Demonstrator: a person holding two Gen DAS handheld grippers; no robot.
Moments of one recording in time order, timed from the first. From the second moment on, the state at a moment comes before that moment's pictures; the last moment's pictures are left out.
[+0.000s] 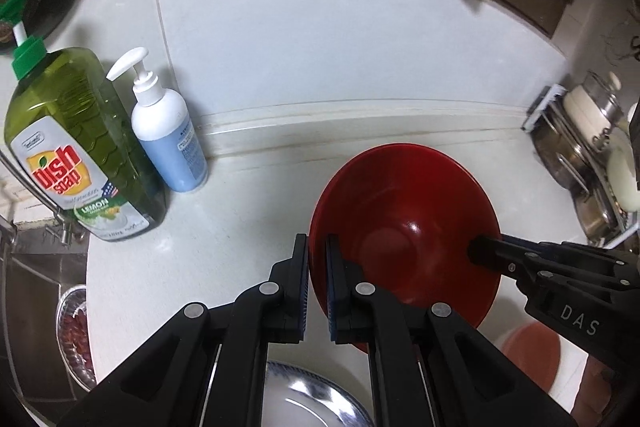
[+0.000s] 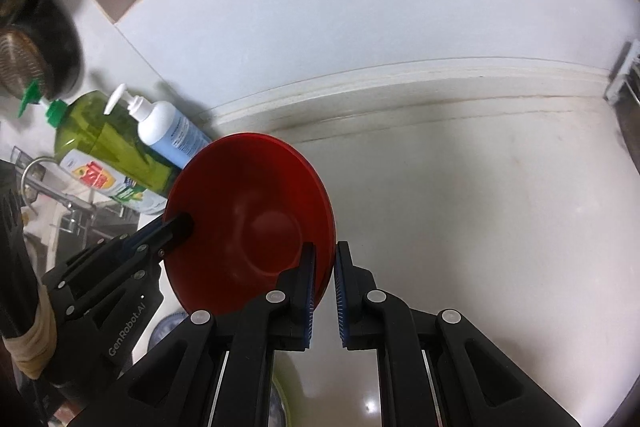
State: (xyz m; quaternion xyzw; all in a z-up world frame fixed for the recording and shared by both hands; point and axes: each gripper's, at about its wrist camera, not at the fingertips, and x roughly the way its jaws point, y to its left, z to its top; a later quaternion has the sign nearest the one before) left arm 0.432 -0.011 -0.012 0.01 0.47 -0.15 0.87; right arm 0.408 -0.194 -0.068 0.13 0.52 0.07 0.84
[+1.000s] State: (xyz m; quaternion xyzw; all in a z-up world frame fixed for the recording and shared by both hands) left arm 0.311 -0.097 0.005 0.03 0.47 -0.24 0.85; right arm 0.257 -0.273 -0.025 0.15 0.49 0.00 0.86
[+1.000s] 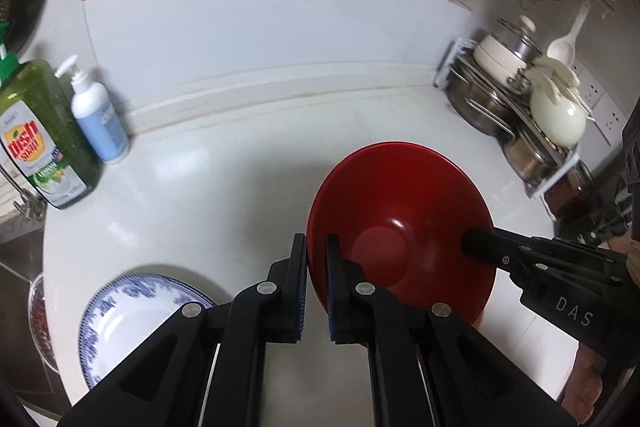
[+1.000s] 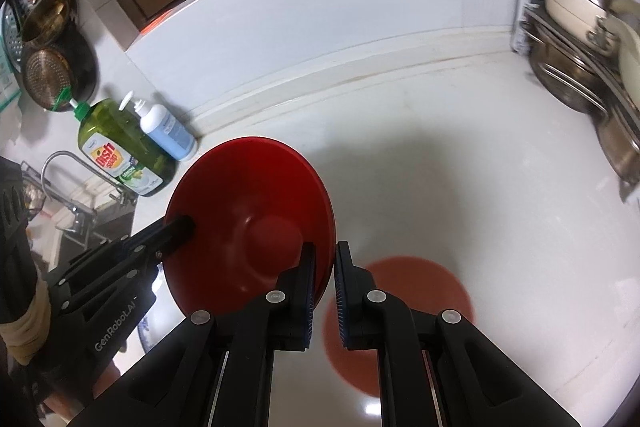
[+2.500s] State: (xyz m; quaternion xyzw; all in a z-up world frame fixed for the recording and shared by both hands) left arm 0.278 -0.166 -0.069 0.09 0.56 -0.28 0.78; right arm 0.206 -0.331 -0.096 0.14 0.55 -0.06 0.82
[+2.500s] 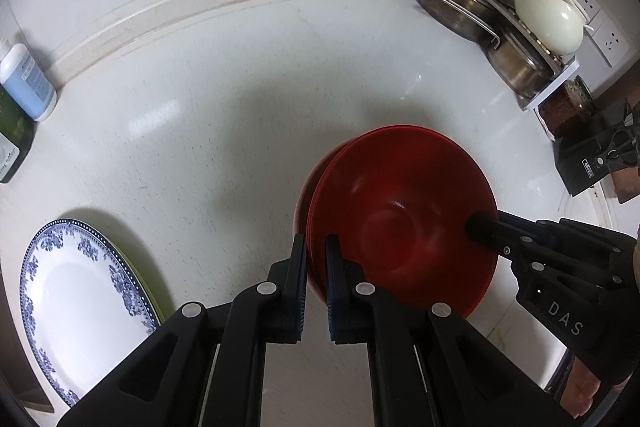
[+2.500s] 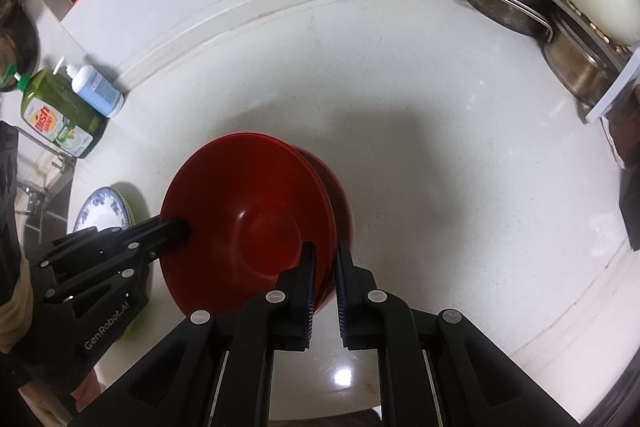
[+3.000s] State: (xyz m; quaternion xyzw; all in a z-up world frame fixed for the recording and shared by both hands) left arm 0.280 -0.161 -0.063 0.08 0.55 -0.28 0.78; right arm 0.208 -0.330 -0.103 0.14 0.55 -0.06 0.82
